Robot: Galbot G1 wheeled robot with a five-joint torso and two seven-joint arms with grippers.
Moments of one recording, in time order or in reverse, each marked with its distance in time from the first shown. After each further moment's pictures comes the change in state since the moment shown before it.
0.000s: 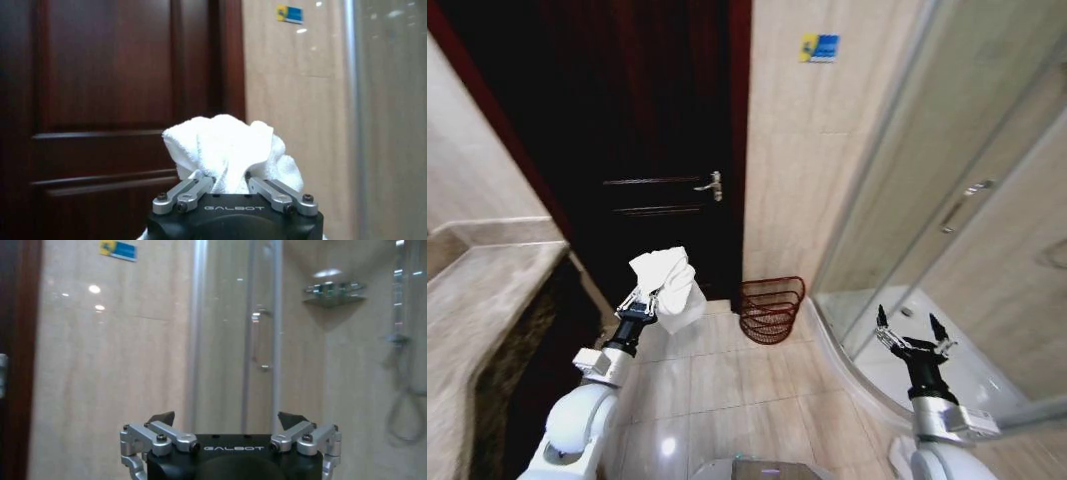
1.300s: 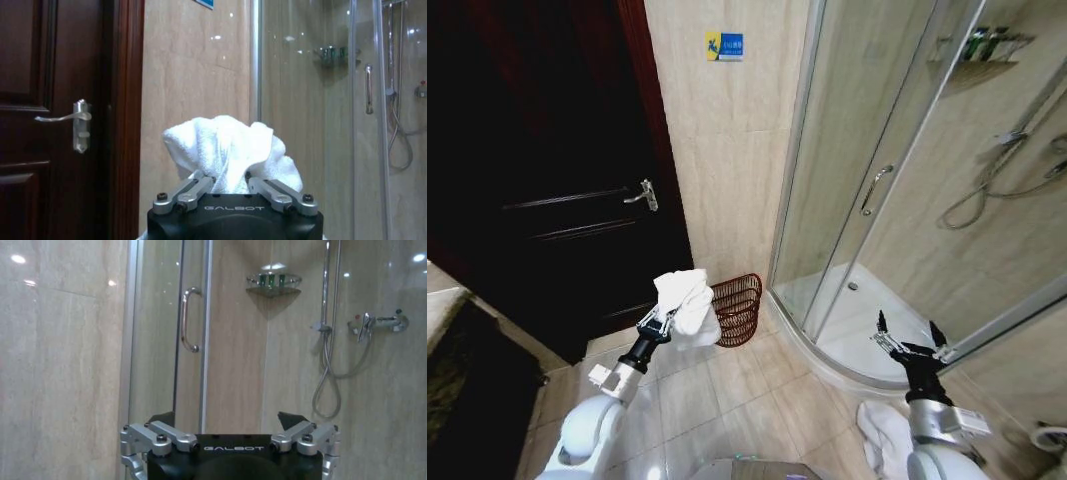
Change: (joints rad) left arm -0.011 -0.019 0.035 0.146 -0.041 -0.136 0.235; right arm 0.010 0.003 -0.004 -0.046 -0.018 -0.002 0.019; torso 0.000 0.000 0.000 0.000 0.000
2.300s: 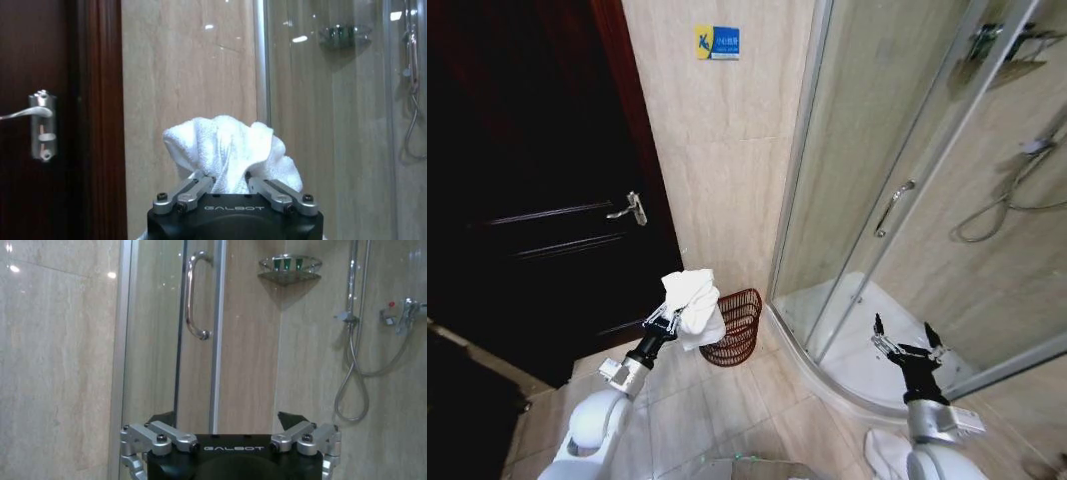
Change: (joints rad) left arm -0.037 -0.006 0.020 0.011 0.070 0.026 0.013; right arm 0.001 -0.018 0.003 -0.036 0.007 0.019 -0.011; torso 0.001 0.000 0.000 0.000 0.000
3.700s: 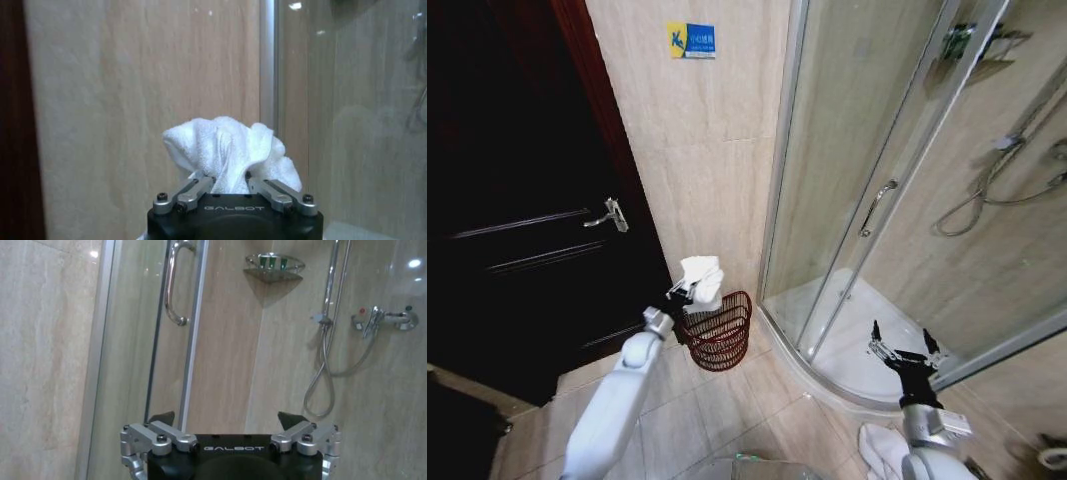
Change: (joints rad) left arm -0.597 0.033 0.290 0.665 0.022 -0.017 -0.080; right arm -0.002 0.031 -0.005 -0.010 -0.102 -0.008 0.008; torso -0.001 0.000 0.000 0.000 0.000
